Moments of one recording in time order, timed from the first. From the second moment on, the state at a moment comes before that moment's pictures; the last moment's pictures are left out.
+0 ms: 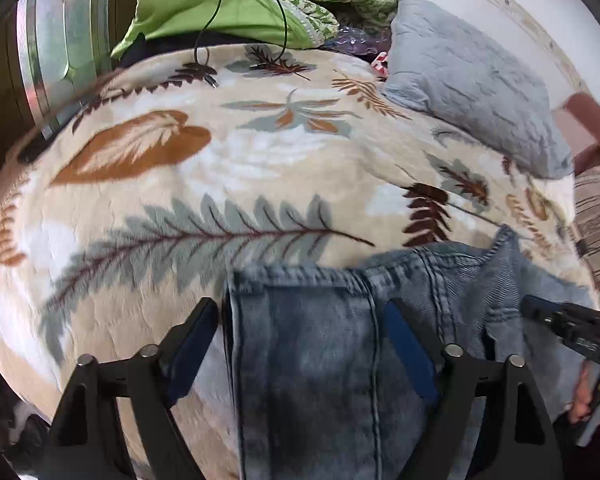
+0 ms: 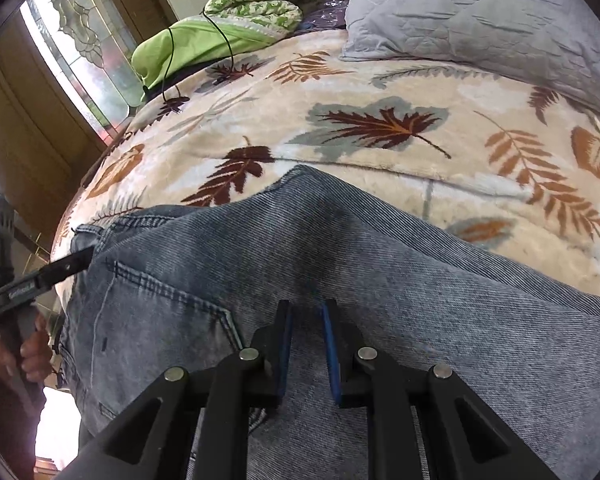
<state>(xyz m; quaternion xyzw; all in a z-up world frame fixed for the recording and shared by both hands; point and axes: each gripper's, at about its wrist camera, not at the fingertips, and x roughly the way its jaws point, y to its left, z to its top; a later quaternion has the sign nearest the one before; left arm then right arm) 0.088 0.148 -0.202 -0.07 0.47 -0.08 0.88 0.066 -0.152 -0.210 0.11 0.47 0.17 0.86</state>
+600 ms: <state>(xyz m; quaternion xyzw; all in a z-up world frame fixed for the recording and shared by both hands) 0.118 0.140 -0.153 -0.08 0.44 -0.15 0.88 0.066 -0.179 -0.206 0.15 0.45 0.13 0.87</state>
